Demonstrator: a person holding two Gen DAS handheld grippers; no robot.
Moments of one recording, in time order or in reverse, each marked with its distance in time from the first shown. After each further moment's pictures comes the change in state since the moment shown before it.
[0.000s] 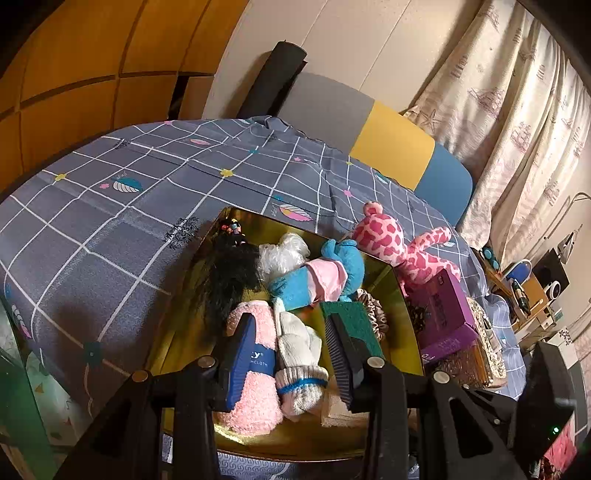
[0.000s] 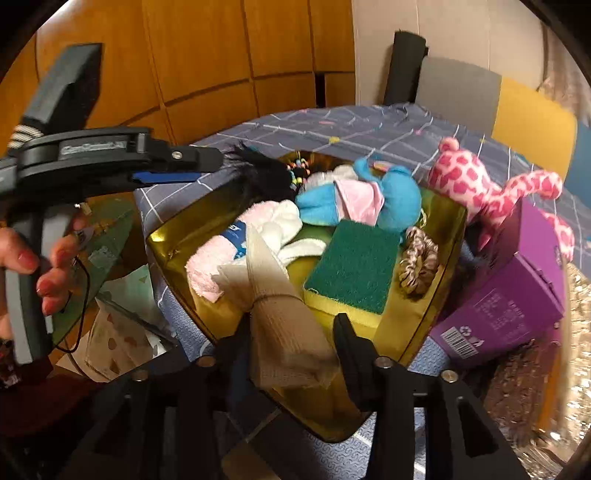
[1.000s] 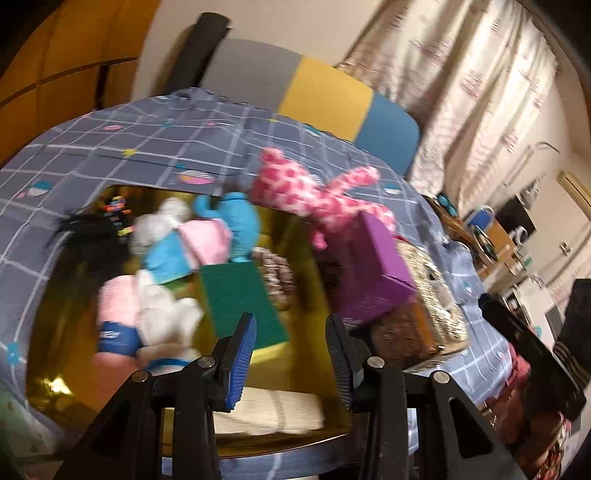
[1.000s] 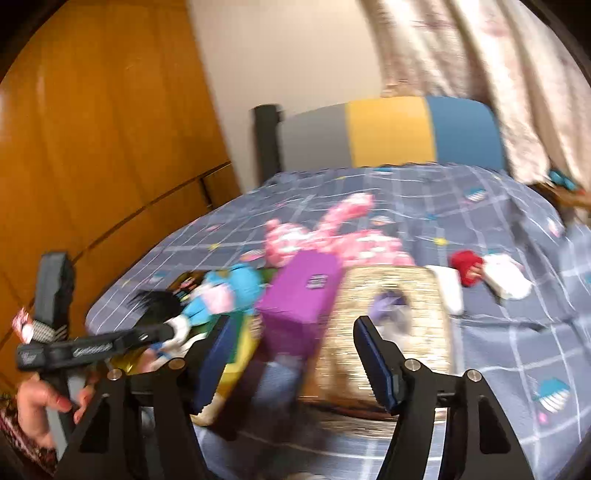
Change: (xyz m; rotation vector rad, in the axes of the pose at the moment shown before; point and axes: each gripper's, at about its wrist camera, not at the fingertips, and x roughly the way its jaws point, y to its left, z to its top) left arm 0.033 -0.099 -0.021 0.149 0.142 -0.164; right arm -0.153 -0.115 -0.036 0.434 -0.353 -0.257
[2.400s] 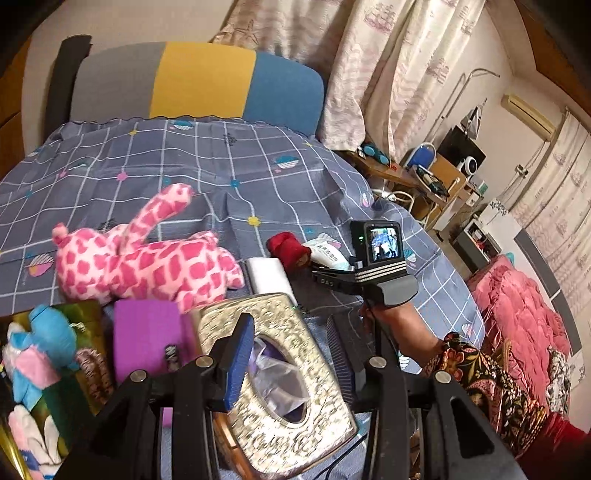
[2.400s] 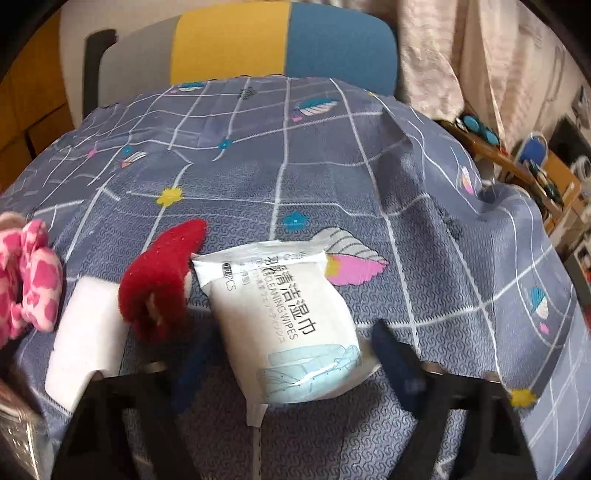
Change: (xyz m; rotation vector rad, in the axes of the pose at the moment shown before) left arm 0.089 -0.206 0.076 0.278 0.135 -0.164; right arm 0.187 -0.293 0.052 -0.006 0.305 -0.489
